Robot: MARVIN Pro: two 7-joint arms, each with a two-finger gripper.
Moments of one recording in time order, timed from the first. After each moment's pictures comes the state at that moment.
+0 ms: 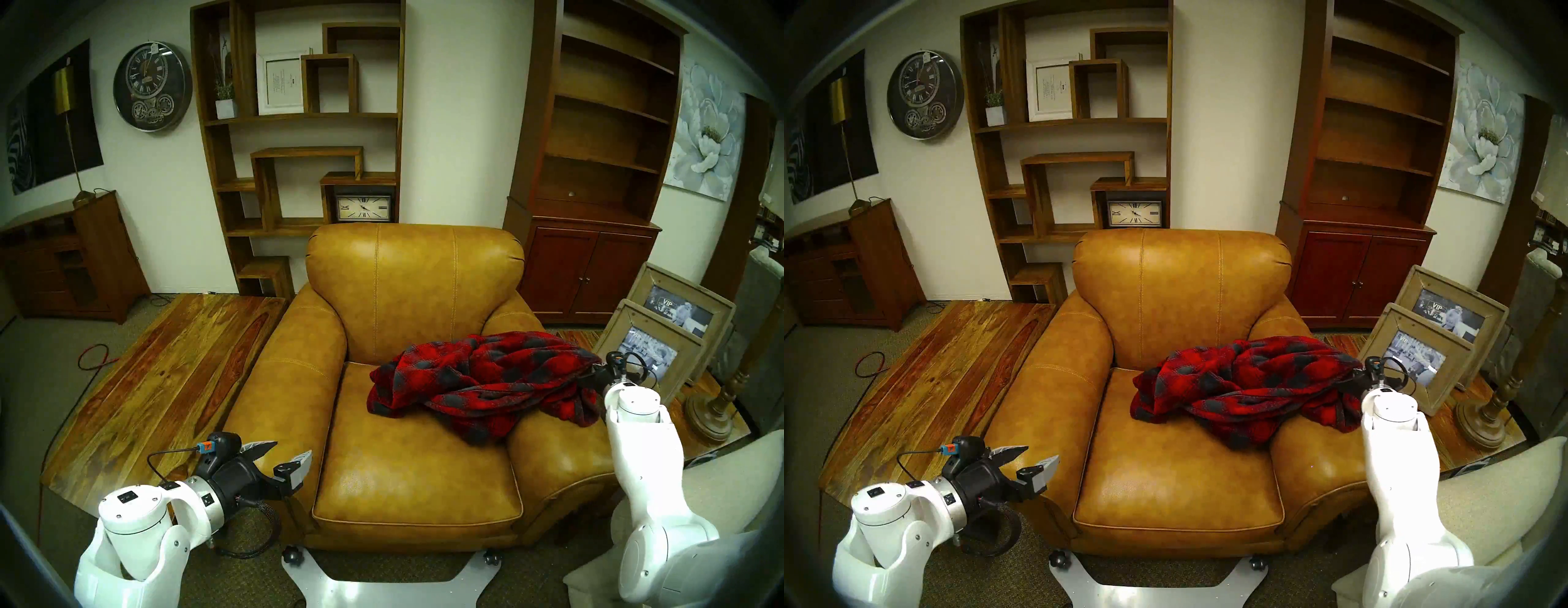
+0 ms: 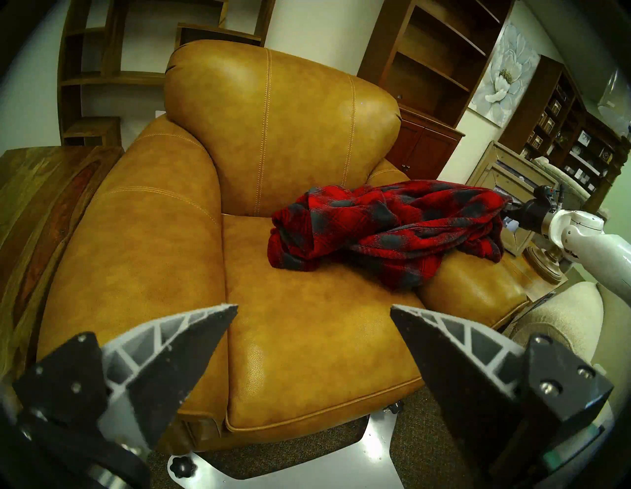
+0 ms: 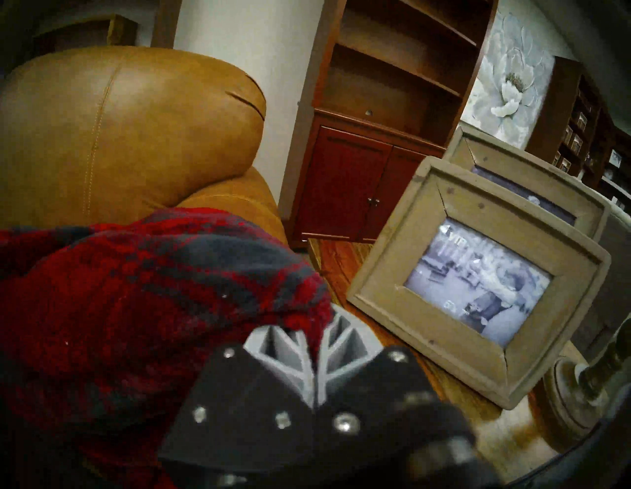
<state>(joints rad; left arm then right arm) 2.29 -1.29 -1.82 -2.22 -0.46 0.53 -0.42 -1.25 -1.19 1.93 -0.98 -0.12 0.11 0.21</state>
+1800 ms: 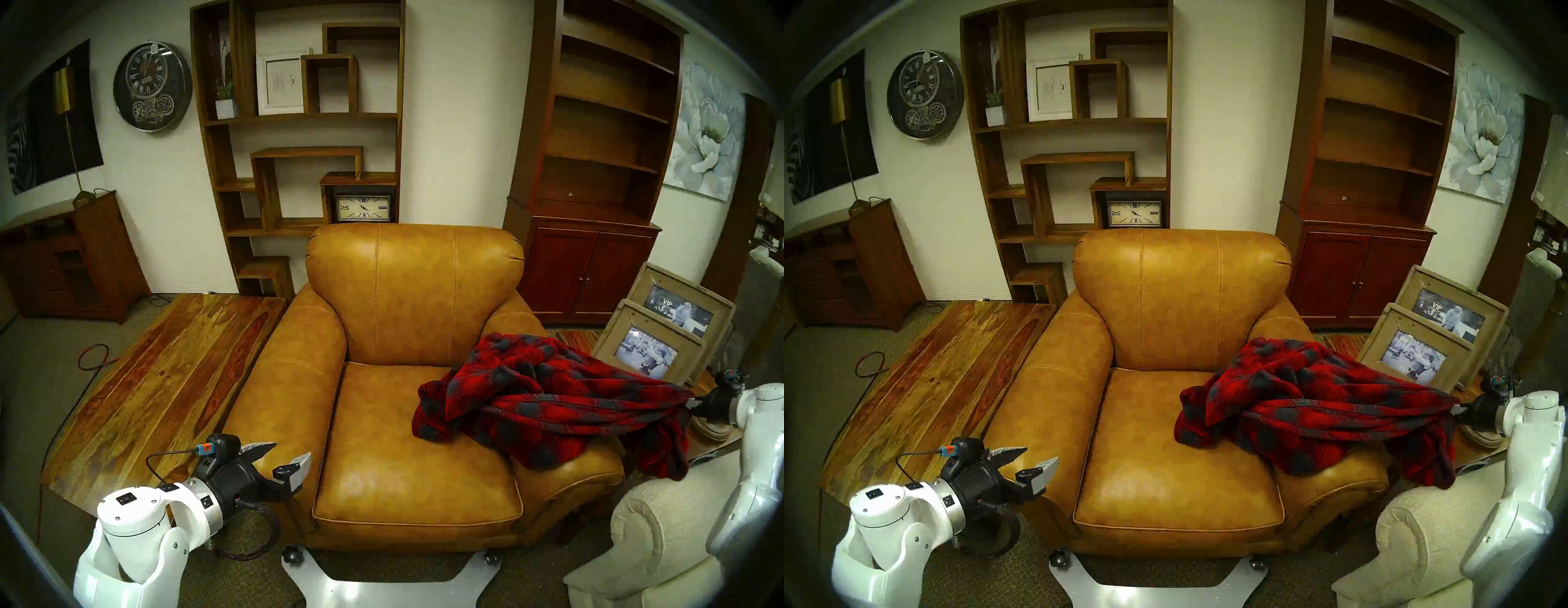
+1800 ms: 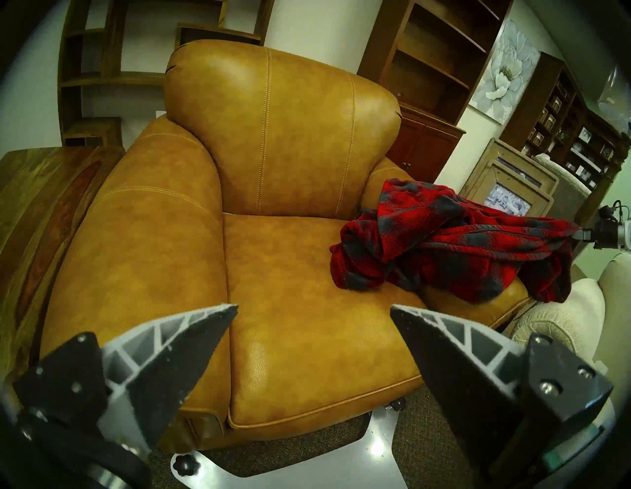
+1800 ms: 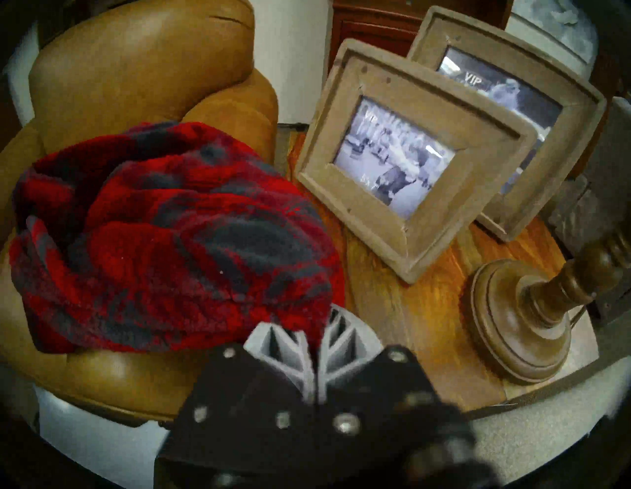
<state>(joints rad) 2.30 -1.30 -1.83 -2.23 -0.44 0.53 -0.42 -1.22 -0.79 2.29 -0.71 -0.41 0.24 1.11</state>
